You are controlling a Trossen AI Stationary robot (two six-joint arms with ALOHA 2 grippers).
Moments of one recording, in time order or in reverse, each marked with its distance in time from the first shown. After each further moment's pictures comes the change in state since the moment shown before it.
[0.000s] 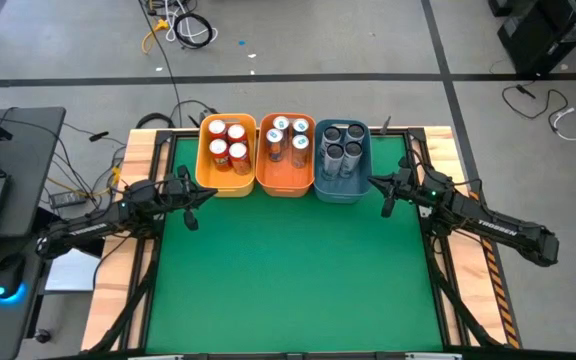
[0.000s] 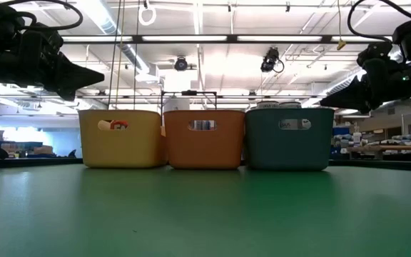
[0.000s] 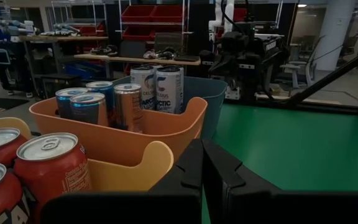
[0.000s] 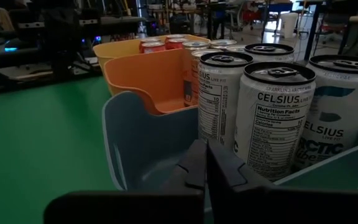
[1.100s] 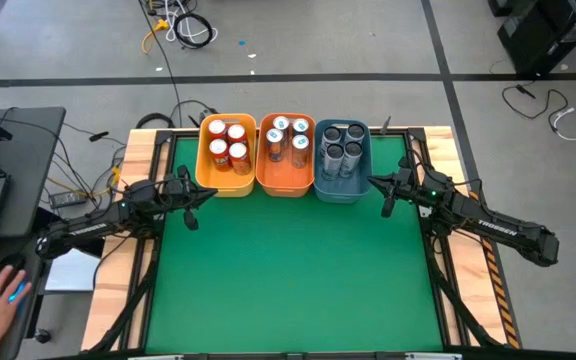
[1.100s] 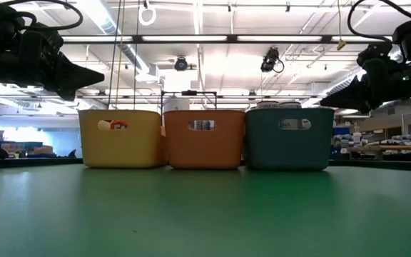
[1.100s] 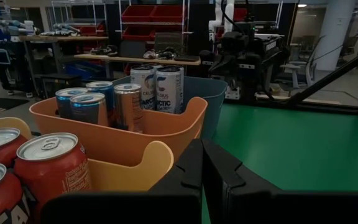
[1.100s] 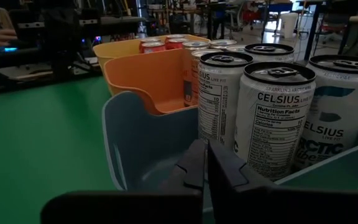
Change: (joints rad) left arm 0.000 0.000 0.000 0.000 0.000 0.000; right arm 0.000 0.000 0.000 0.000 0.000 0.000
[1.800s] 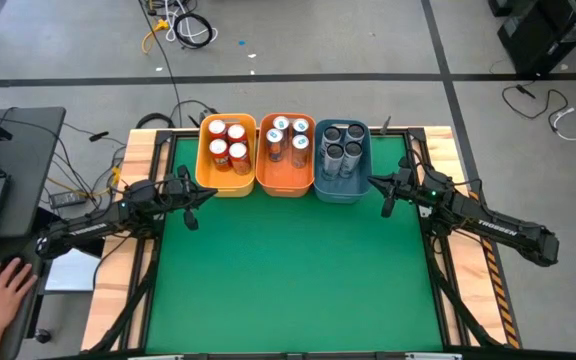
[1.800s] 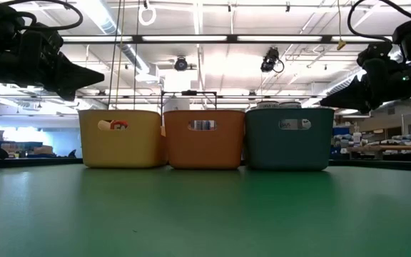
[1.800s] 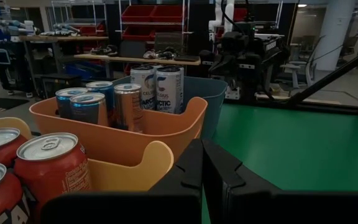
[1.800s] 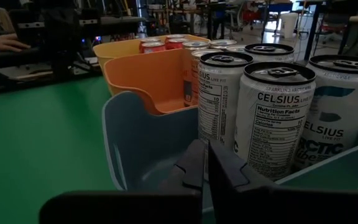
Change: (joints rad) left arm 0.000 0.000 0.000 0.000 0.000 0.000; right arm 0.000 0.000 0.000 0.000 0.000 0.000
